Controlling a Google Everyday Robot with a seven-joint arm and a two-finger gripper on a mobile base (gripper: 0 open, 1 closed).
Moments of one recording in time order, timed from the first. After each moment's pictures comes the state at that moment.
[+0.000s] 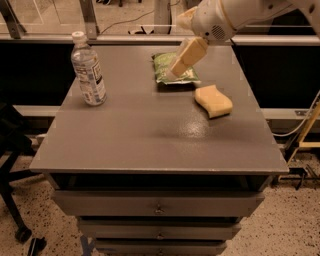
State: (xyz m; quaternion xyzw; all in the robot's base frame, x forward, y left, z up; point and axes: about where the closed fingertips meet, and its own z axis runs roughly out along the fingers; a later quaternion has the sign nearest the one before) arm 0.635 -0.041 0.990 -0.63 0.64 0.16 0.40
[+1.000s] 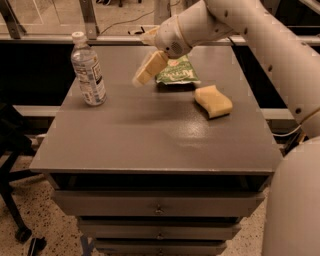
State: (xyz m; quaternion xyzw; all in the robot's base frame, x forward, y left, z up) arm 0.674 0.048 0.942 -0.64 0.61 0.24 0.40
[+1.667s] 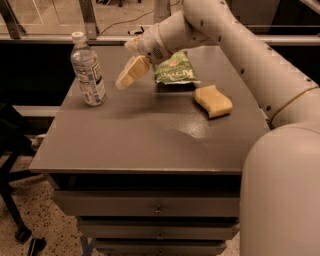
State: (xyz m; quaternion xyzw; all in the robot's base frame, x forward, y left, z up) arm 0.693 0.093 0.918 -0.62 0.61 0.28 0.40
